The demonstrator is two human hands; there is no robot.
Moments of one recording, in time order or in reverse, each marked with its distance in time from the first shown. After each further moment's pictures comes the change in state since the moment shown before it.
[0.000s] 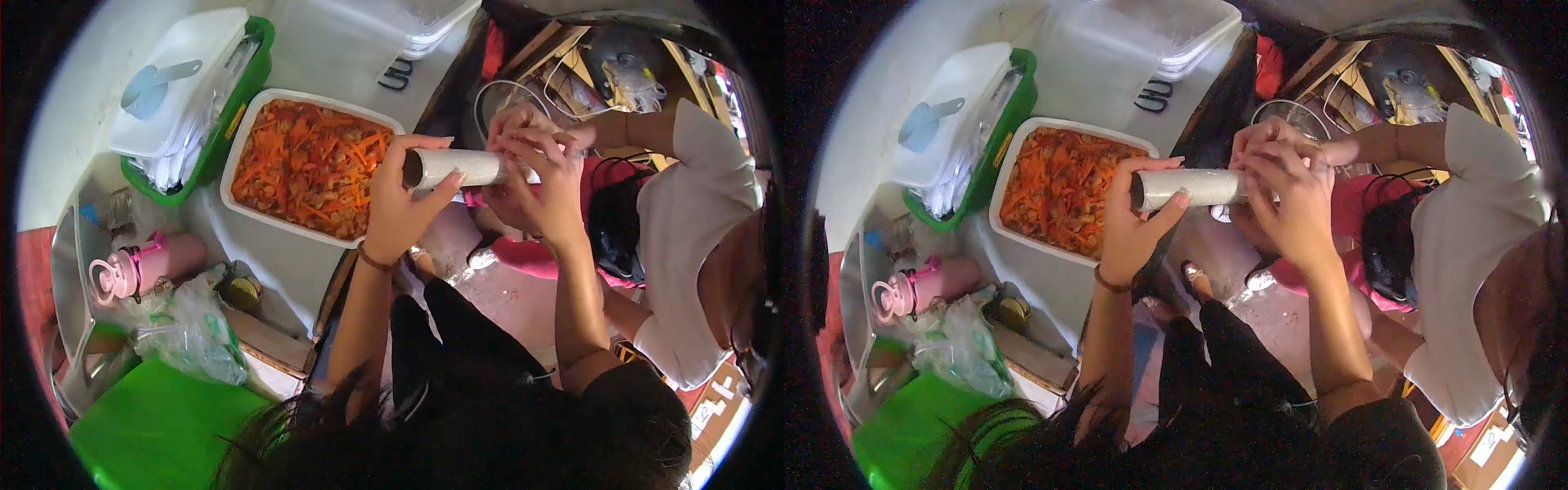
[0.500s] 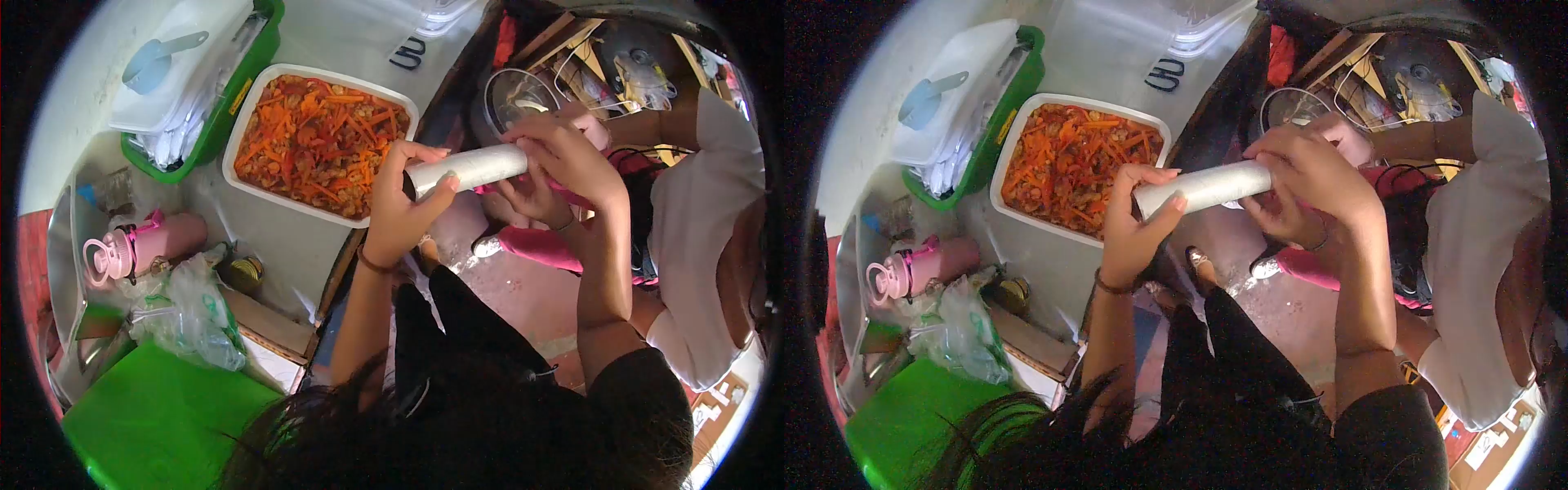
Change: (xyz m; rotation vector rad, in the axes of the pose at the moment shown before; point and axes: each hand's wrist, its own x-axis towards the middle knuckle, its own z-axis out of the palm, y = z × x) left_hand -0.030 -0.019 -0.016 0.199 0.105 0.085; right_hand 0.024 0.032 0.004 0.377 -0.503 -0.132
